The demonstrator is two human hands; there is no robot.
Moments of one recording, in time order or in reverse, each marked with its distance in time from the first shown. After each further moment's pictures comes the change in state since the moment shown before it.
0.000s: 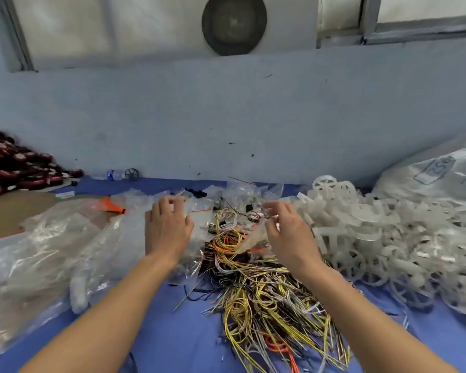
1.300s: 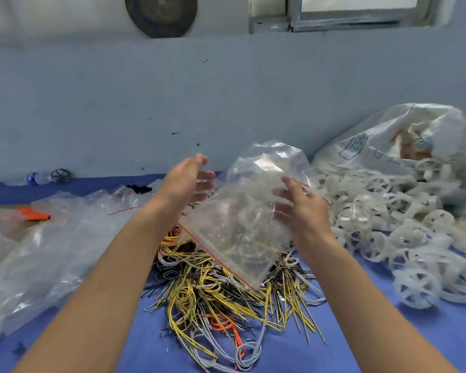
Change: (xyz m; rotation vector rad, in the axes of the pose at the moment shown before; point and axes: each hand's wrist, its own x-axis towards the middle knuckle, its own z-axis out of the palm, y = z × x) left_hand 0.029 0.151 -0.090 -1.470 -0.605 -0.284; right_hand -0.030 0.036 -0.100 1.019 0.378 0.570
